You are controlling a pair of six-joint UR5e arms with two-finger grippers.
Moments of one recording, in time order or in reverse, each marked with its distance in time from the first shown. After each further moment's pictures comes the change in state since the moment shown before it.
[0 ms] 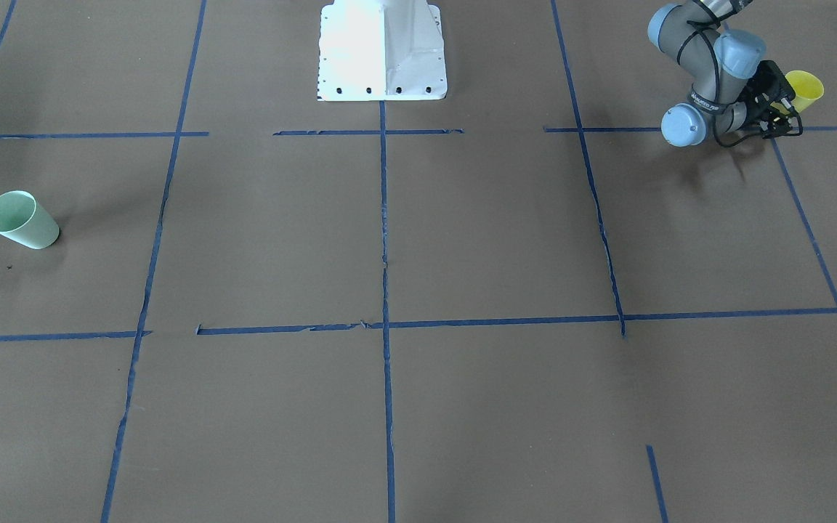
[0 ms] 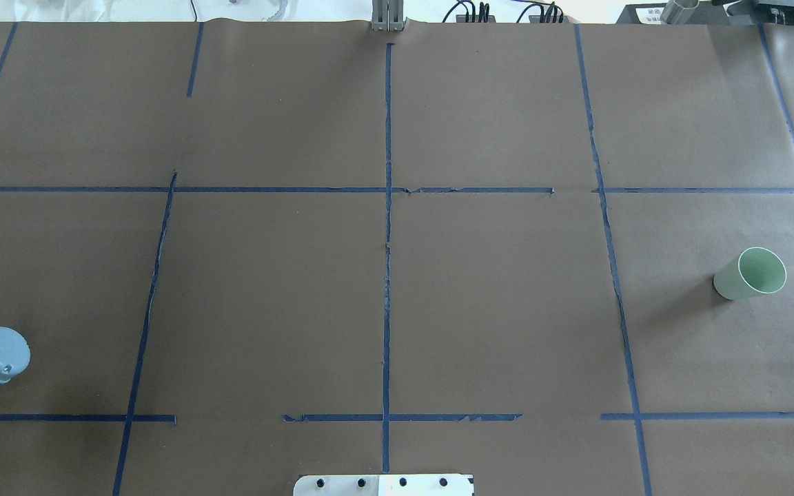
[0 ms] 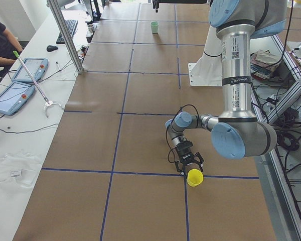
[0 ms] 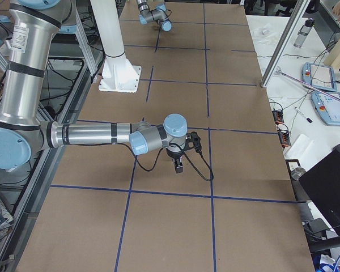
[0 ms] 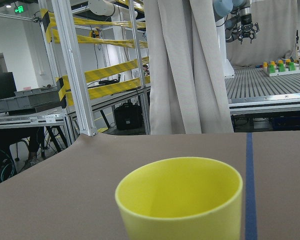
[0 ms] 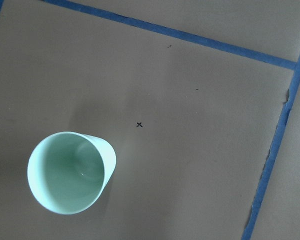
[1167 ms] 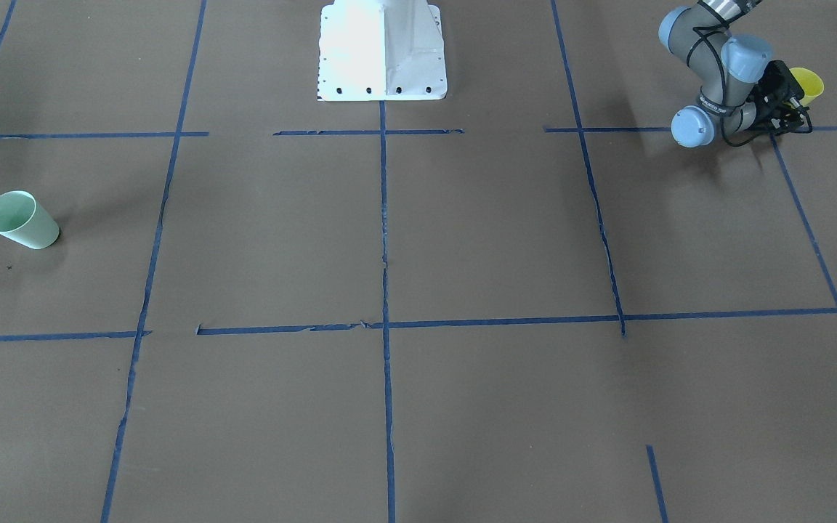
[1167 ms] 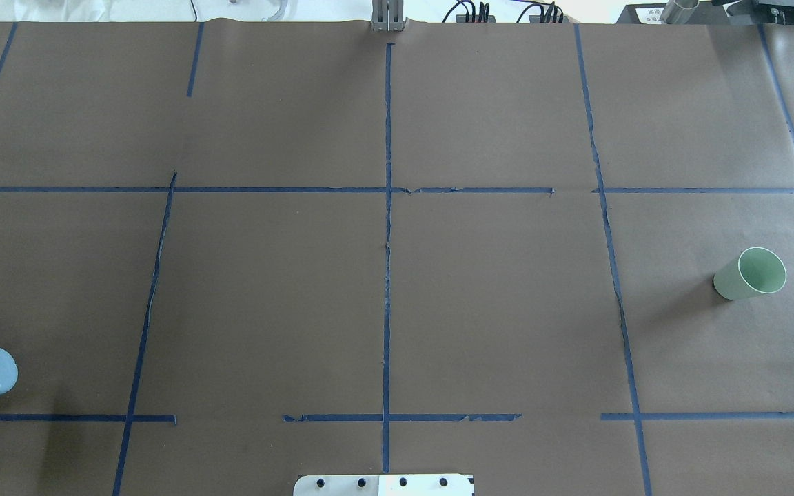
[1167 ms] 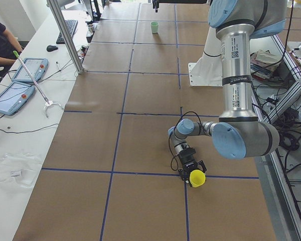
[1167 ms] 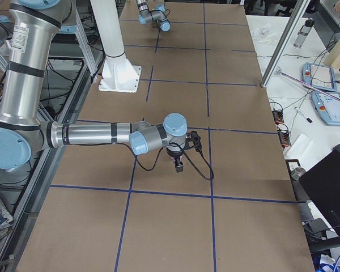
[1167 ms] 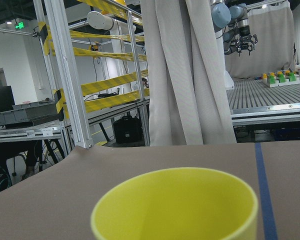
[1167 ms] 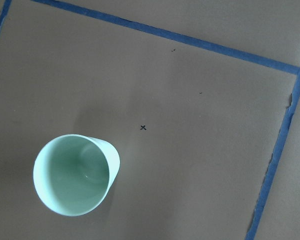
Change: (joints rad) left arm 0.011 0.028 0.057 -0.033 0.008 -0.029; right arm 0.001 0.000 0.004 0.014 0.004 0.002
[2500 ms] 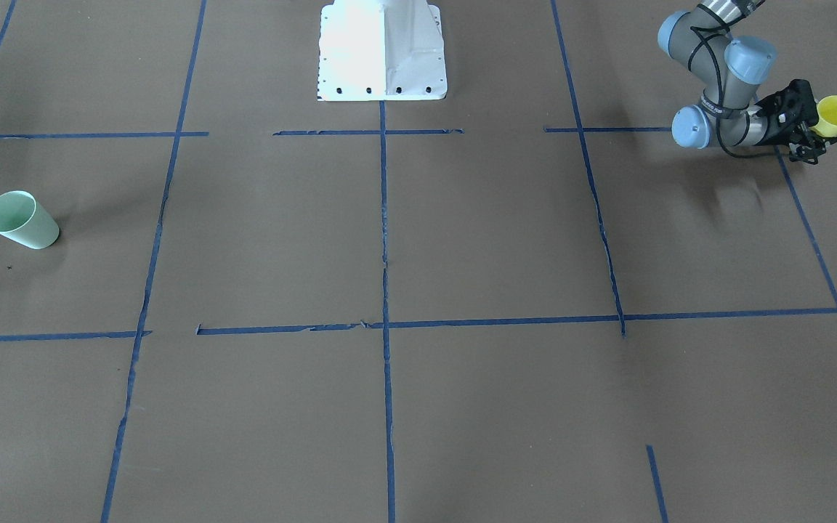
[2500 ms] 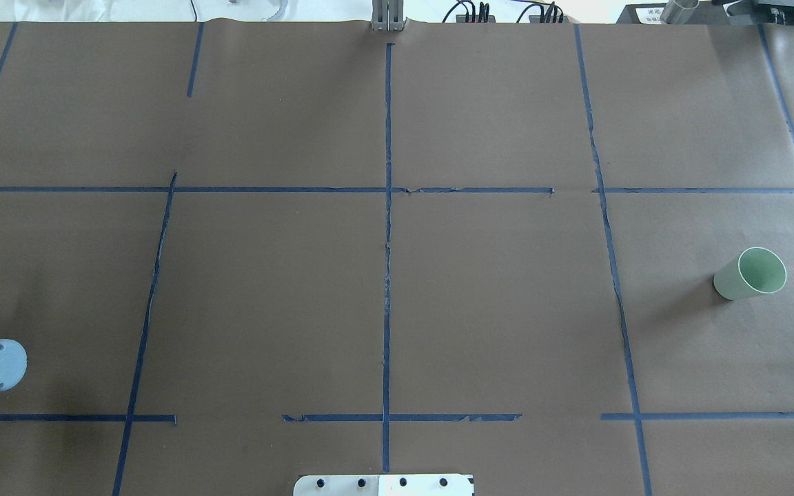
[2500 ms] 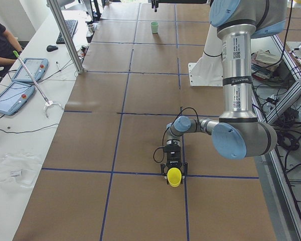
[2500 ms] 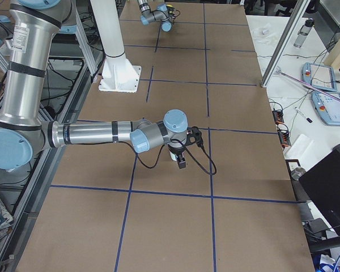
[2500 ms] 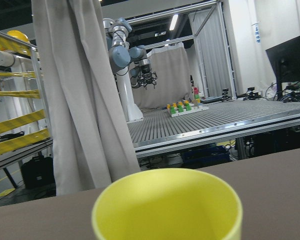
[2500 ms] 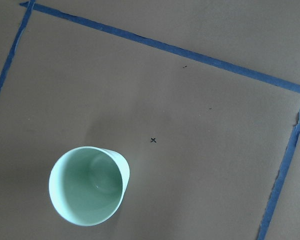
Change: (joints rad) left arm -0.060 -0.056 -0.016 0.003 0.484 0.160; right arm -0.001 0.009 0.011 0.019 0.001 0.003
